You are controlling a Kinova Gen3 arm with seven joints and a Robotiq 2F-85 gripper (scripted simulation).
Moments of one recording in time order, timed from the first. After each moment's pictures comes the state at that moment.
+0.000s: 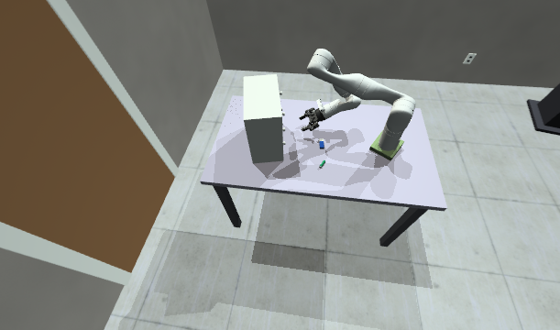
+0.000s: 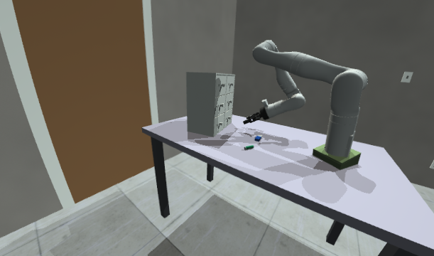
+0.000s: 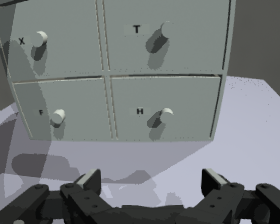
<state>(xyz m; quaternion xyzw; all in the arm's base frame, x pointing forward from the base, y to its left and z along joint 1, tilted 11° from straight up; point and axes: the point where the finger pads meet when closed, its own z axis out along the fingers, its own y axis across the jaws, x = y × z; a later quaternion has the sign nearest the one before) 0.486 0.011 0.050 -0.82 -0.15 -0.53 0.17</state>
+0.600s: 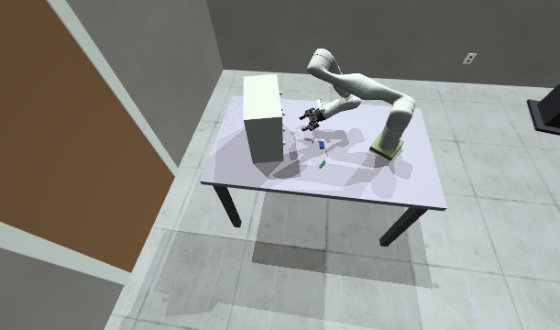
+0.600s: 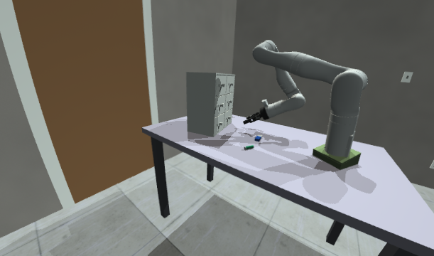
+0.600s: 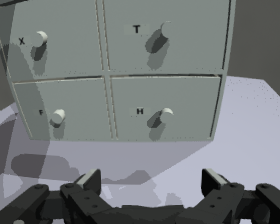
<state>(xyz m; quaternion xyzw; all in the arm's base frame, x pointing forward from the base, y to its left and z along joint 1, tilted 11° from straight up) 0.486 0.011 0.050 -0.82 -0.15 -0.53 0.17</state>
